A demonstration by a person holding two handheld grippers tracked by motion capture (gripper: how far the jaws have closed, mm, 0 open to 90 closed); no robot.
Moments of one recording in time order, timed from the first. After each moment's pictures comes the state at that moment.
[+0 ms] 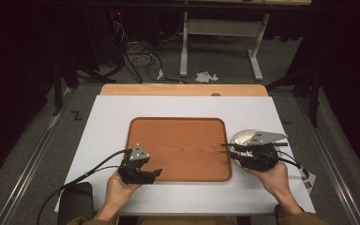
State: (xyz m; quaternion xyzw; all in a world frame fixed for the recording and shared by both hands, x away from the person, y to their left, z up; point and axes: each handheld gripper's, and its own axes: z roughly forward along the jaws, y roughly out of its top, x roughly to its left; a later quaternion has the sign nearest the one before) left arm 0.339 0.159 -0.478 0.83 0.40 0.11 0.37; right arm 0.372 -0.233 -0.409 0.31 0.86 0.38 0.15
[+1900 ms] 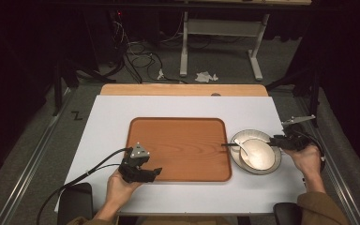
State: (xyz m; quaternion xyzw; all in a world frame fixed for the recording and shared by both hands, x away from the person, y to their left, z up) left arm 0.346 0.158 -0.481 0.83 0.40 0.11 0.36; right arm 0.462 -0.361 -0.451 0.47 0.83 0.25 0.17
